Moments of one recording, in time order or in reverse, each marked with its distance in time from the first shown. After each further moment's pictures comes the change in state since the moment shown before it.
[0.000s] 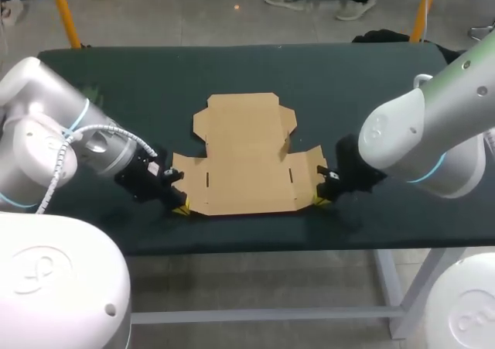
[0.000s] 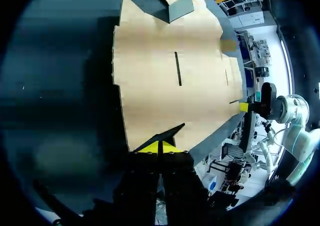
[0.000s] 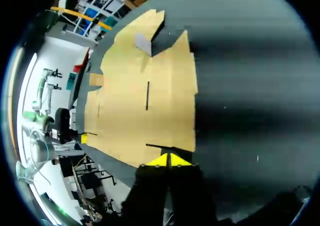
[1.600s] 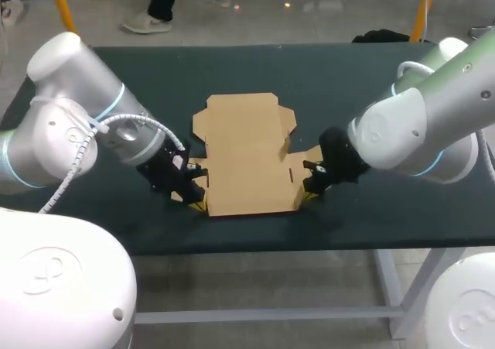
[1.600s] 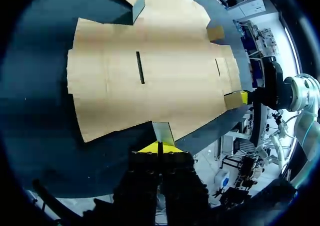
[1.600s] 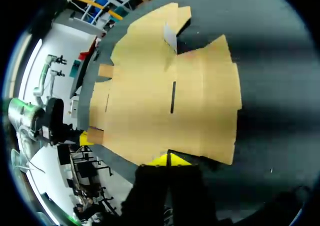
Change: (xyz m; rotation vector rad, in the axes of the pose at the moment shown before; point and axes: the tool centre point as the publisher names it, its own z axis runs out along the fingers) left arm 0.045 0.005 0.001 -0.019 -0.117 0.079; right arm 0.028 0.007 0.006 0.057 0.003 -0.098
